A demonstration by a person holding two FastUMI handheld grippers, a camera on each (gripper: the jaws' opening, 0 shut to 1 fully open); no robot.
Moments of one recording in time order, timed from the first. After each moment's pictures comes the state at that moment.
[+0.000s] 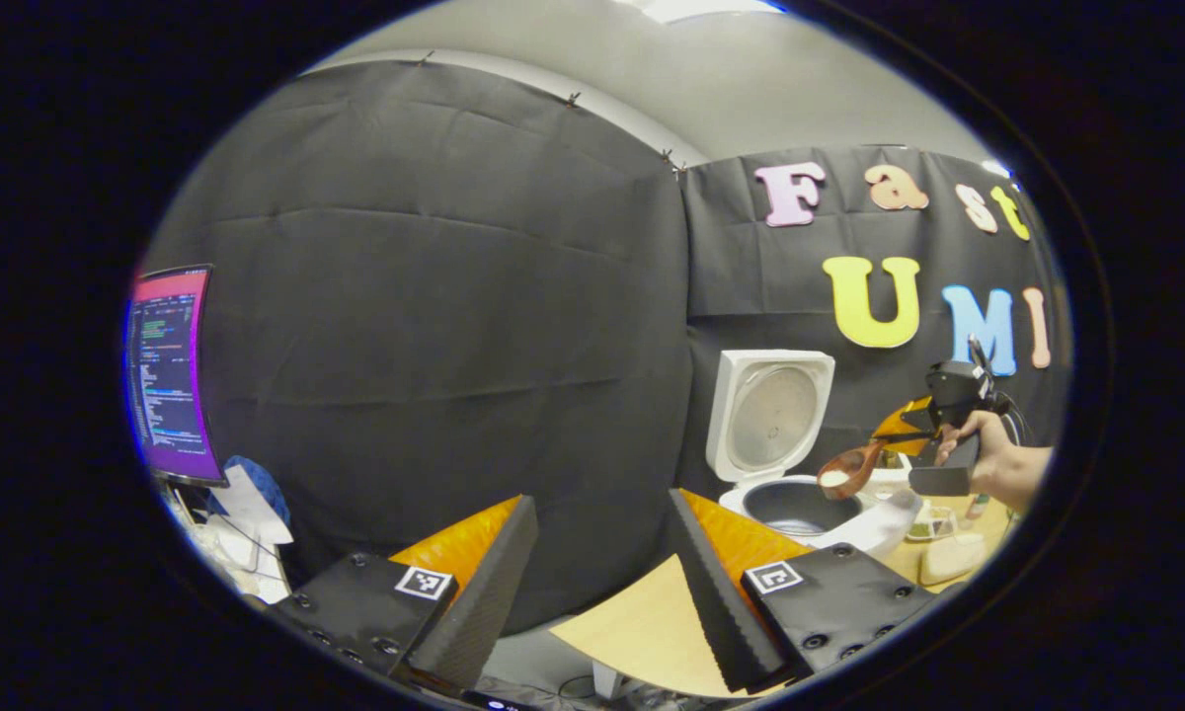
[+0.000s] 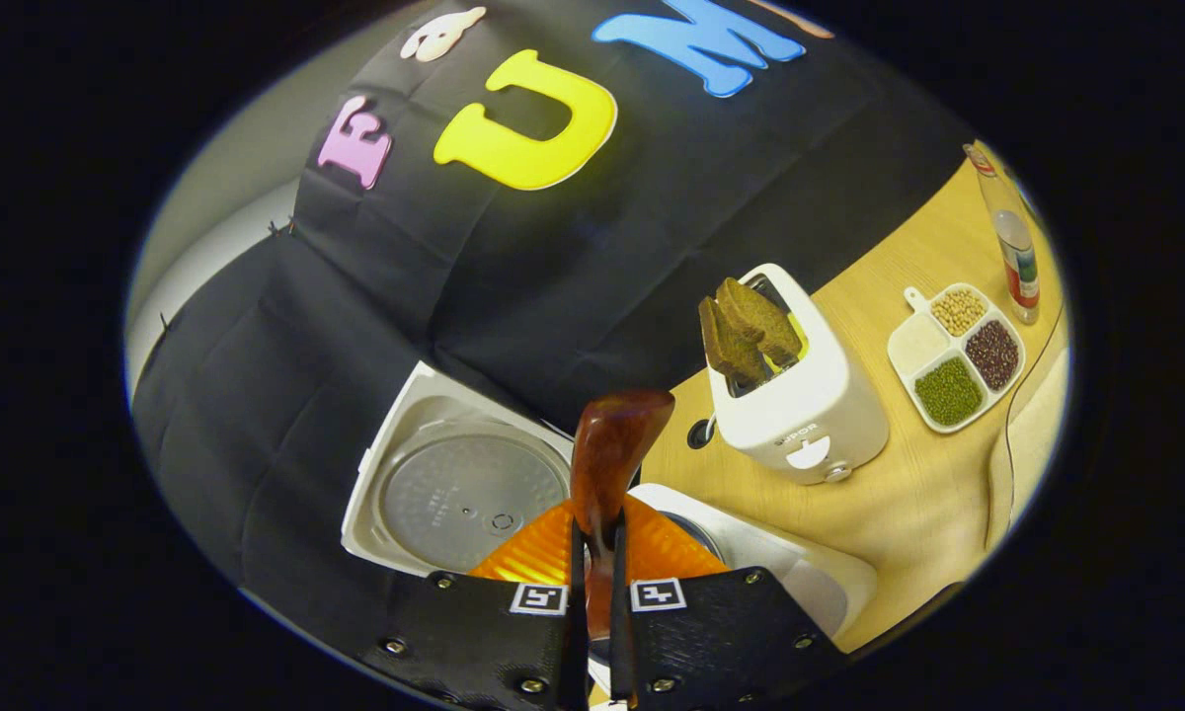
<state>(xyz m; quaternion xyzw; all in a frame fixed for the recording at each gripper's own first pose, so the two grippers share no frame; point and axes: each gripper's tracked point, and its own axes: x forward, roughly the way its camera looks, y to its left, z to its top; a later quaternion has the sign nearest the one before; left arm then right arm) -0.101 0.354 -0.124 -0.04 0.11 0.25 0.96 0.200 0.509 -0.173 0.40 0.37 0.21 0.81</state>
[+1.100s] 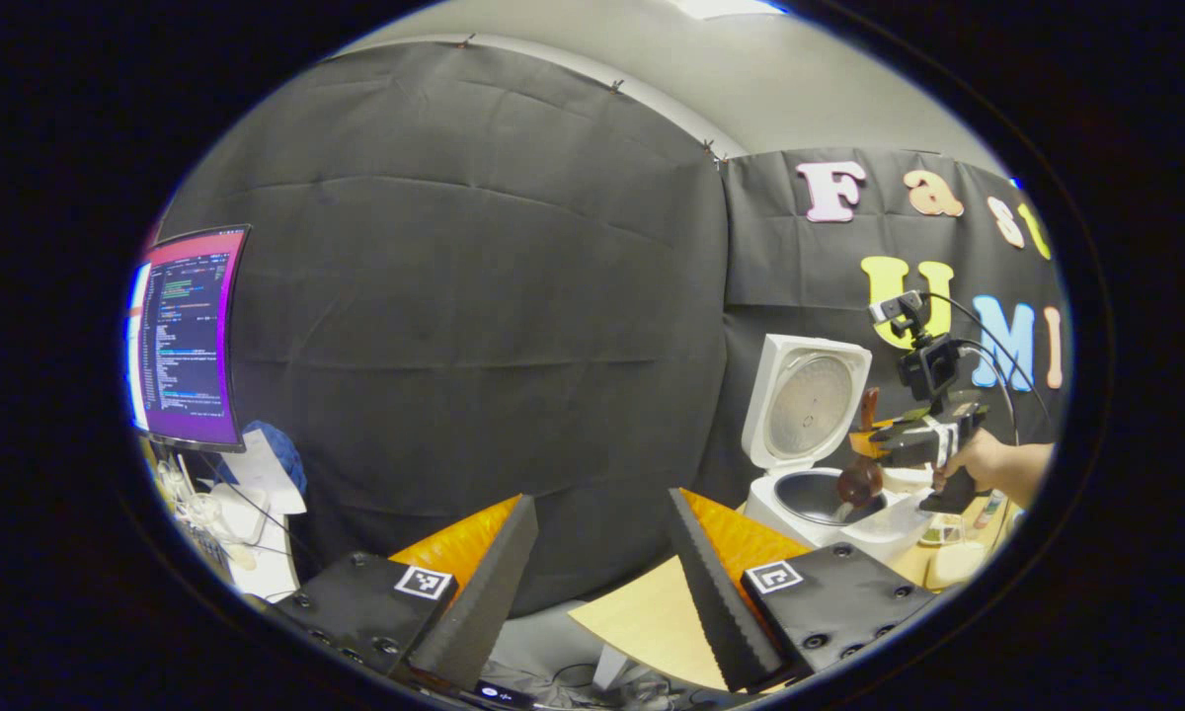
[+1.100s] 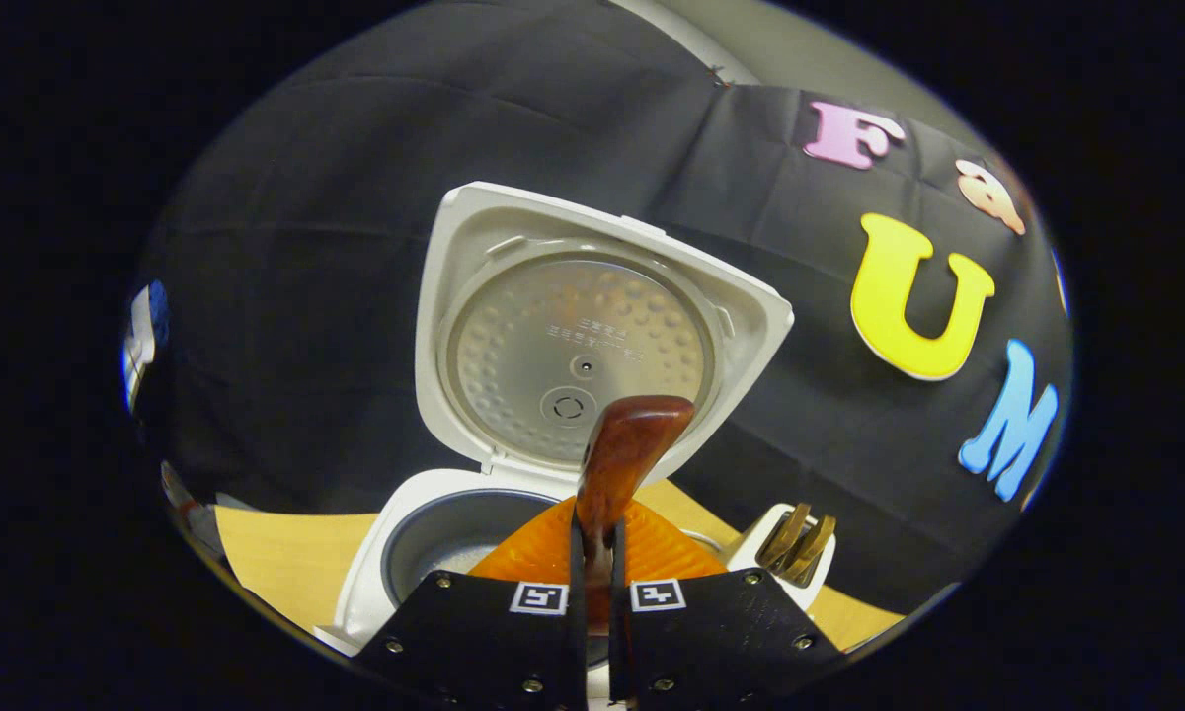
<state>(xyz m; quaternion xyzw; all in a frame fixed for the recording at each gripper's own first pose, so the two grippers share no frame) -0.118 0.368 -0.151 -0.07 0.13 0.28 0.95 0.166 0.587 -0.165 -0.21 0.13 0.39 0.89</state>
